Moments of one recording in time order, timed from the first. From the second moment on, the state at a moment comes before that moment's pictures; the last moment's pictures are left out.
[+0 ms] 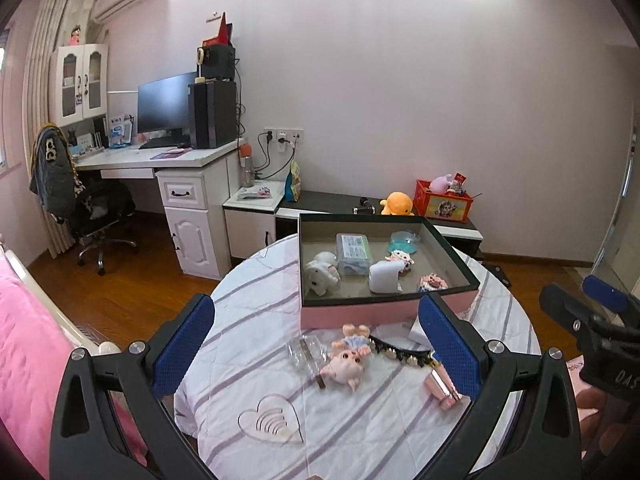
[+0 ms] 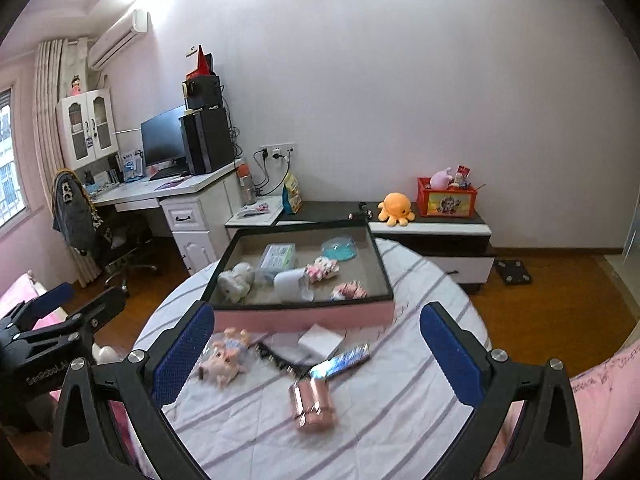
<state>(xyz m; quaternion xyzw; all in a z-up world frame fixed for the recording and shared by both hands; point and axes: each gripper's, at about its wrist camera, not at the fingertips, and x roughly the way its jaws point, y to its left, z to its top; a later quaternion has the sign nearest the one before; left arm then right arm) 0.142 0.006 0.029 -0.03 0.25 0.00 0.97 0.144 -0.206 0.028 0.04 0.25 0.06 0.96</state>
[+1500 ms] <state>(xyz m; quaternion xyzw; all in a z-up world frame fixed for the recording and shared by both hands) 0.169 0.004 -0.070 -0.03 0.36 -0.03 0.93 0.170 -0.220 -0.060 0.02 0.38 0.05 0.92</state>
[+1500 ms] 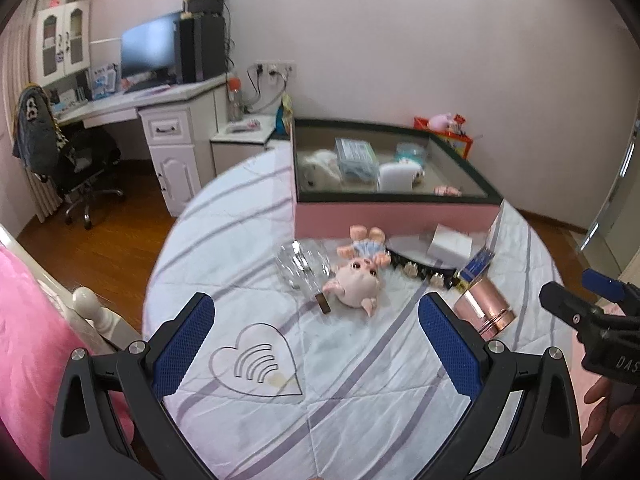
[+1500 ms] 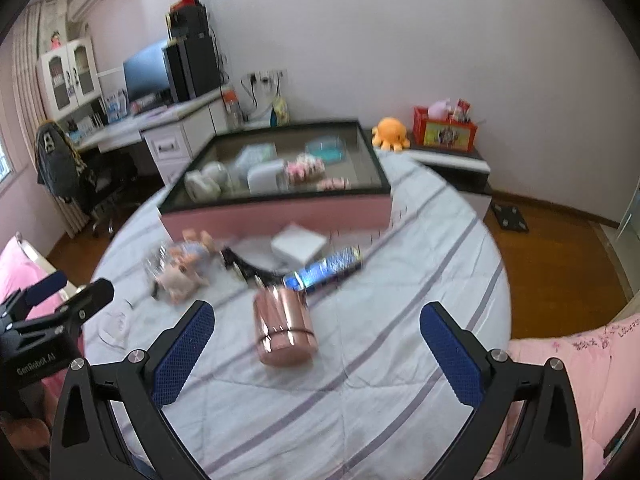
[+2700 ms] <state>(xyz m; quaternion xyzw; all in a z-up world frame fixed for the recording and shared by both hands) 0.279 0.027 -0.139 -0.04 0.43 0.00 0.90 0.223 -0.180 -0.135 -0.02 0.44 0.07 0.89</state>
